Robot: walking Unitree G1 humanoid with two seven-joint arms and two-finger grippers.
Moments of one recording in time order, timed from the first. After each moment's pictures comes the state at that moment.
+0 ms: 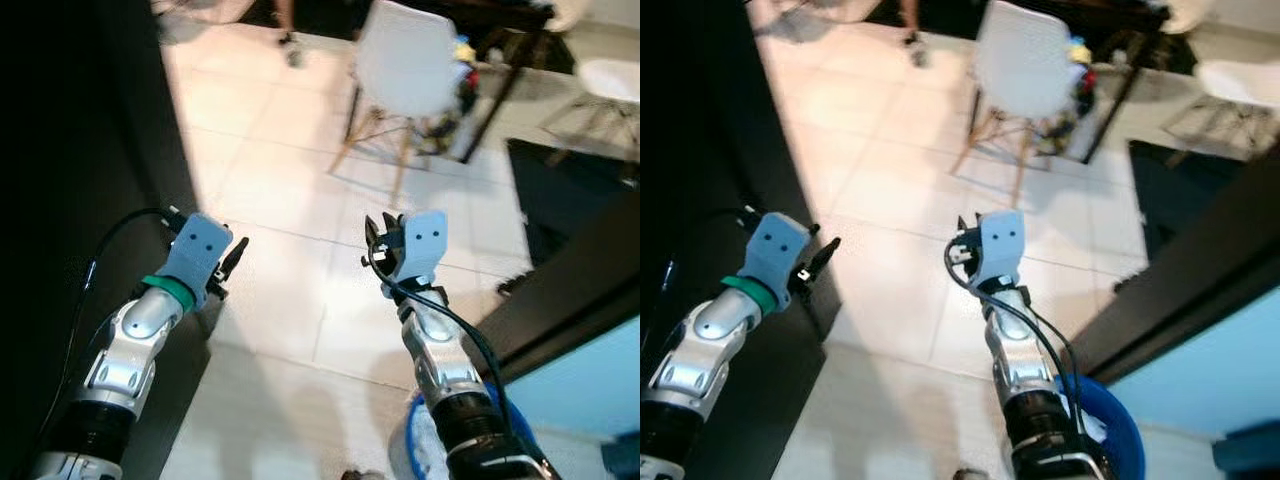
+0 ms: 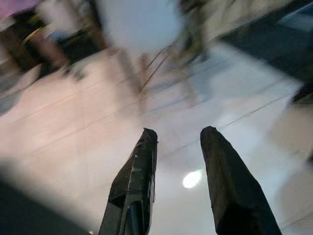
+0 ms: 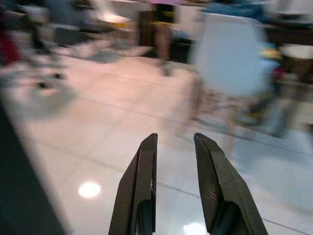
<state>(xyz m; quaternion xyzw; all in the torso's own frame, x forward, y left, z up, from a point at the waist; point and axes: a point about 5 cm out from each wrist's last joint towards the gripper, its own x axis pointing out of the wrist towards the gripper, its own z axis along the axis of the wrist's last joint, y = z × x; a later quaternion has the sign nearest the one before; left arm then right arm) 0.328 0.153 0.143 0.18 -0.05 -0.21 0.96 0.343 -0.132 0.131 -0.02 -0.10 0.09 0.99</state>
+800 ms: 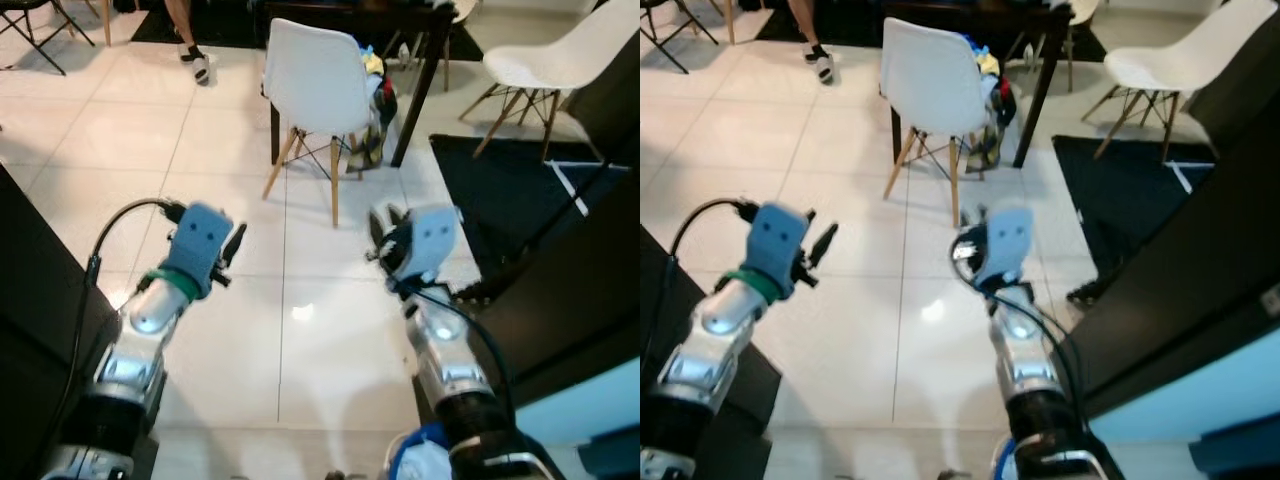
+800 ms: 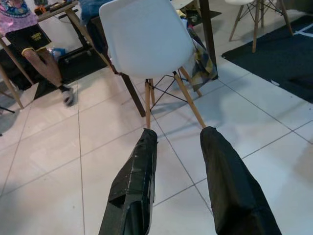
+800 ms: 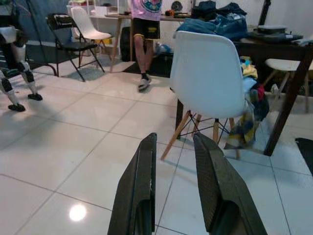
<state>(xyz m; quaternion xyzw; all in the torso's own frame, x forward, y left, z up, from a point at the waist) 0.328 0.158 0.141 0.17 -0.06 -0.15 0.97 0.342 -0.118 0.141 -0.01 -0.13 0.13 0.98</state>
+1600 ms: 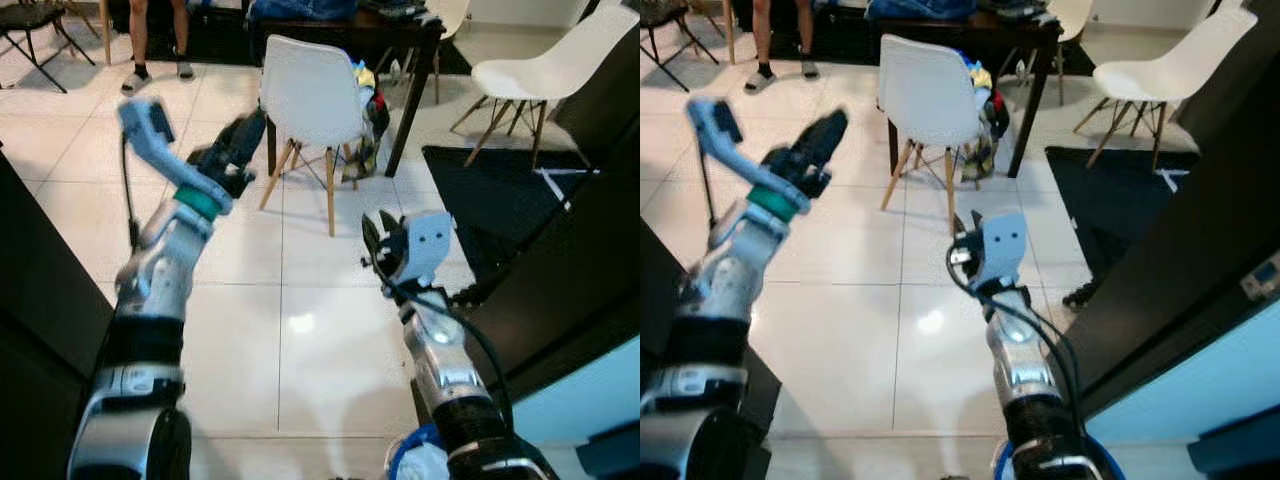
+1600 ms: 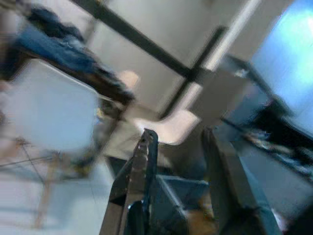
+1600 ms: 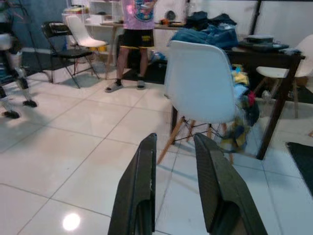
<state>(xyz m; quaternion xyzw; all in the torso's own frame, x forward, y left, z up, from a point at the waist) 0.385 0.138 0.266 -0.26 -0.16 -0.22 0.93 0.339 -0.115 0.139 -0.01 -0.13 0.14 0.98</state>
